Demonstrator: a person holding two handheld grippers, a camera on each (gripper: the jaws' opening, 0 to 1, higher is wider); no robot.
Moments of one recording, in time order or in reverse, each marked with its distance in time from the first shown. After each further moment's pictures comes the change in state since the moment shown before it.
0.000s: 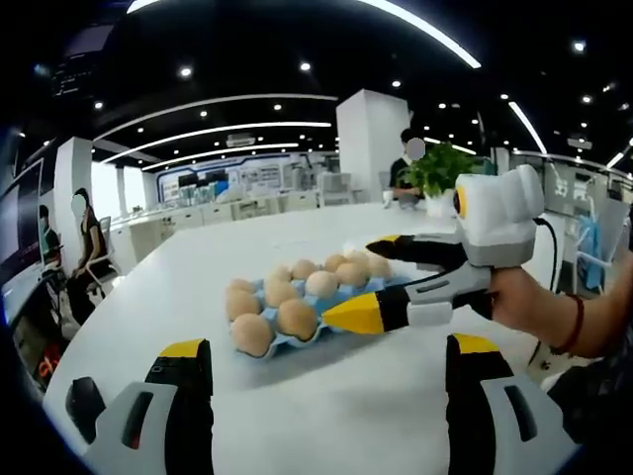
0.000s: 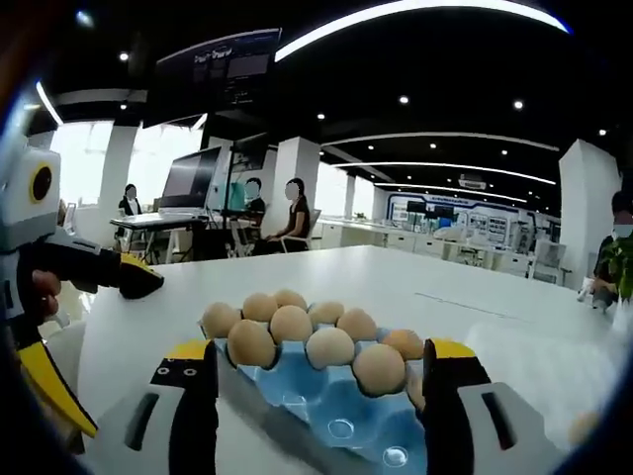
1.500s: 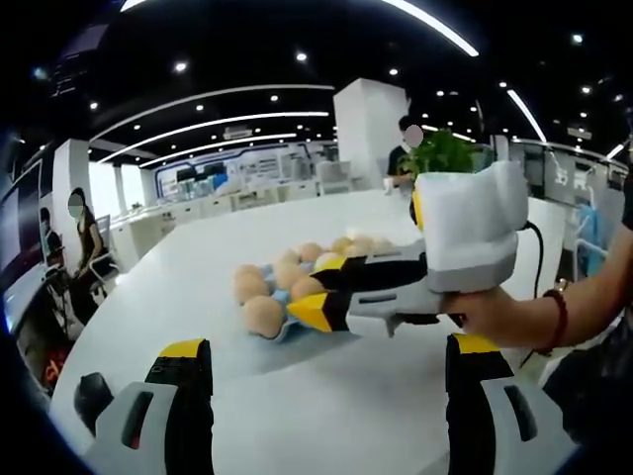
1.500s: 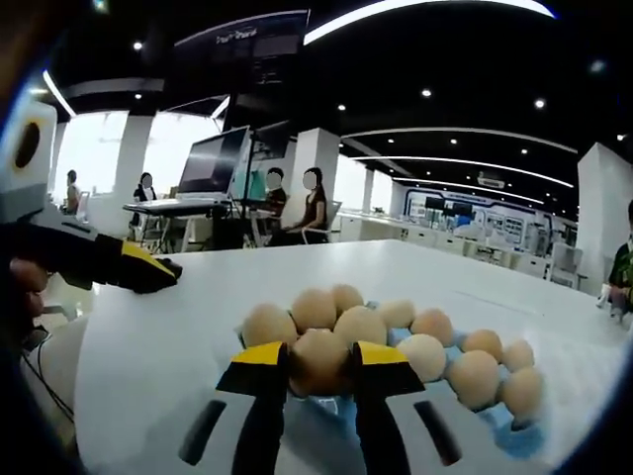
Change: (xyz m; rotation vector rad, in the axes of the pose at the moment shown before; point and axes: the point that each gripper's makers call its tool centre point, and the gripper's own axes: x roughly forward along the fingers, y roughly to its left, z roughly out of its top) left arm -0.011 0.016 -0.013 0.021 0.045 0.015; right arm 0.048 0.063 -0.006 -0.024 0.000 0.083
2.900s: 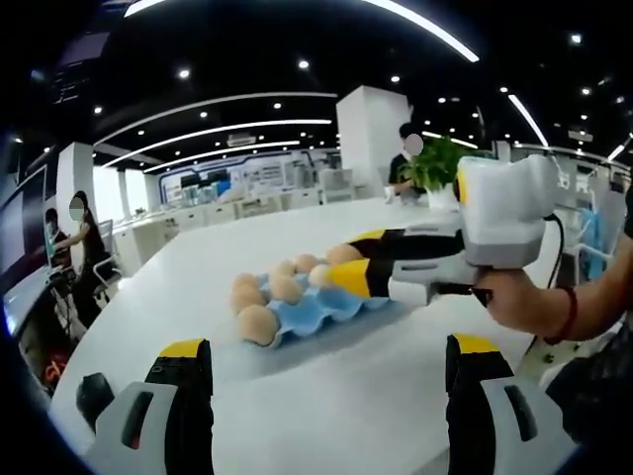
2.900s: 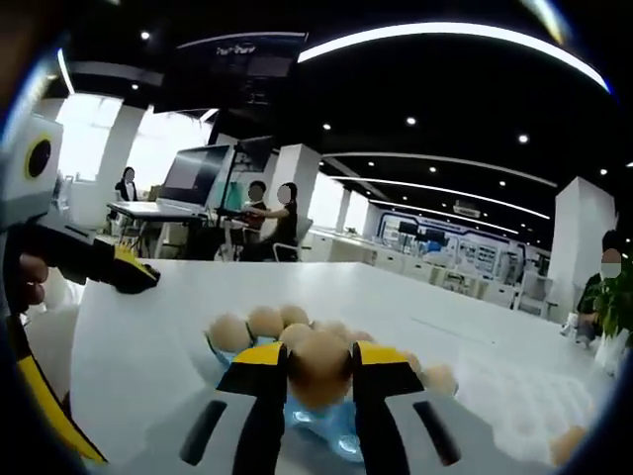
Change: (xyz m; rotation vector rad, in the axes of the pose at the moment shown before) left arm -0.007 -0.014 0.006 -0.002 -0.030 0.011; right arm -0.044 -0.034 0.029 -0.092 -0.077 -0.128
